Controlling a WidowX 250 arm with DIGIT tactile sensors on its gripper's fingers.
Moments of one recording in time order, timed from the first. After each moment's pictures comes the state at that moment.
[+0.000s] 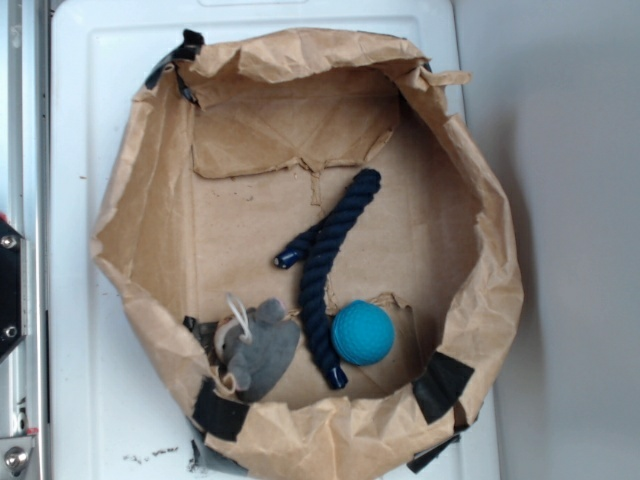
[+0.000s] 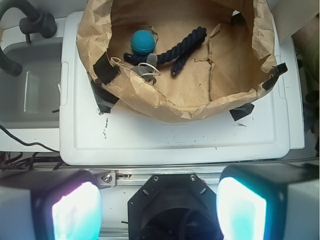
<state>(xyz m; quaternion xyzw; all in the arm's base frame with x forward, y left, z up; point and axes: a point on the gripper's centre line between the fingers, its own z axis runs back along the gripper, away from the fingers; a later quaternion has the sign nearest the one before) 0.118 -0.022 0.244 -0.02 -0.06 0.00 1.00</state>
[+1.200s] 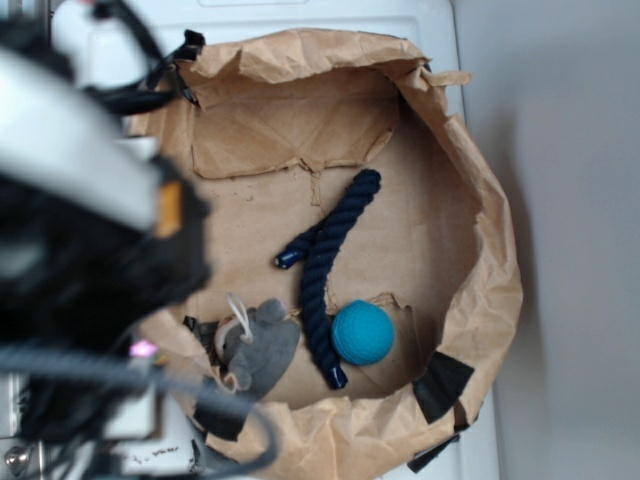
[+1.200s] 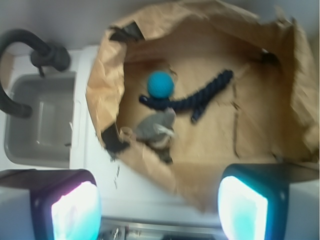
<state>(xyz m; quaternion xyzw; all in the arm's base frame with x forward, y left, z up) 0.204 -0.016 0.217 -0.07 -0.09 -0.02 0.99</state>
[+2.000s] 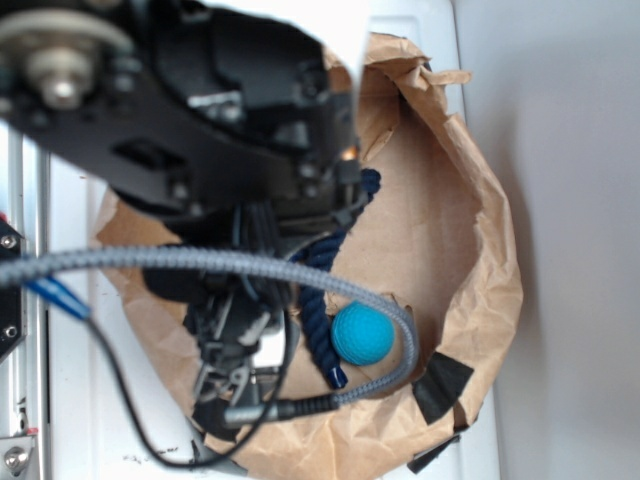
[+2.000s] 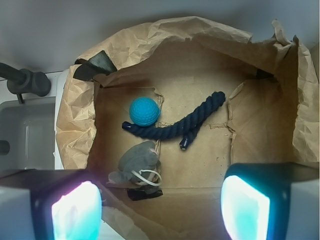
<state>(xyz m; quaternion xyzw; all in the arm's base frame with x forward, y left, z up) 0.237 -0.006 0.204 -0.07 -0.08 0.01 0.99</state>
